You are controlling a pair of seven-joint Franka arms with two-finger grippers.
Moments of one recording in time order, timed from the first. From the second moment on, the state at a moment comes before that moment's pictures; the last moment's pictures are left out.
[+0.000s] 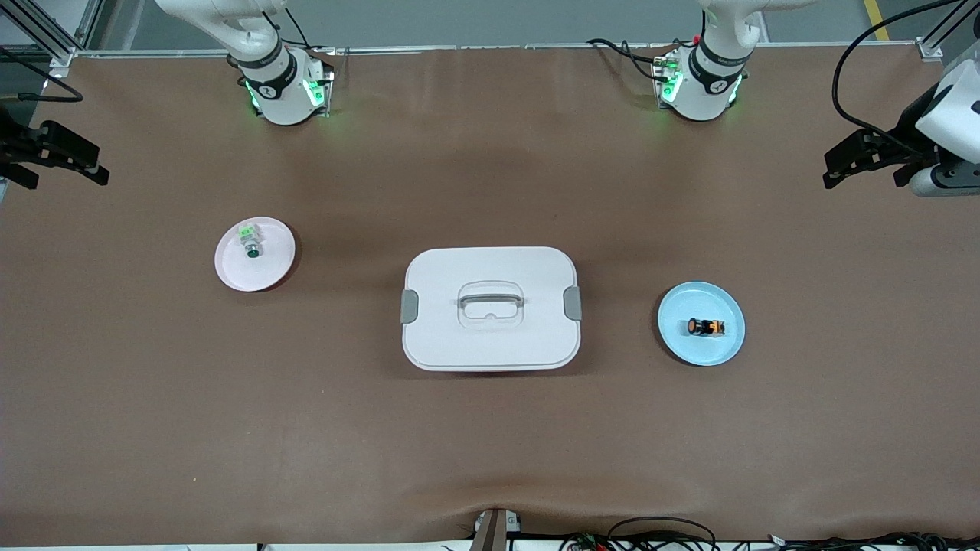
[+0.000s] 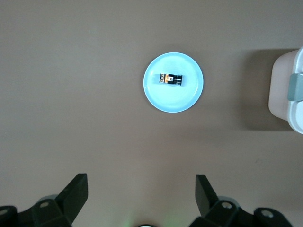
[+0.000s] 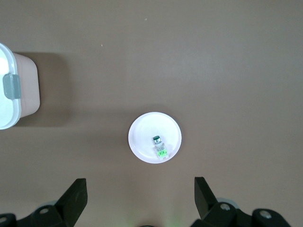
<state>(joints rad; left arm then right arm) 0.04 -0.08 -0.12 -1.63 0.01 1.53 -0.08 0.03 -0.03 -0.07 -1.49 0.03 1.44 -0.07</state>
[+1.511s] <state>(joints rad) 0.09 0.29 -0.13 -1.87 0.03 2.13 0.08 0.01 -0.03 -0.08 -1.47 0.03 1.45 -0.04</state>
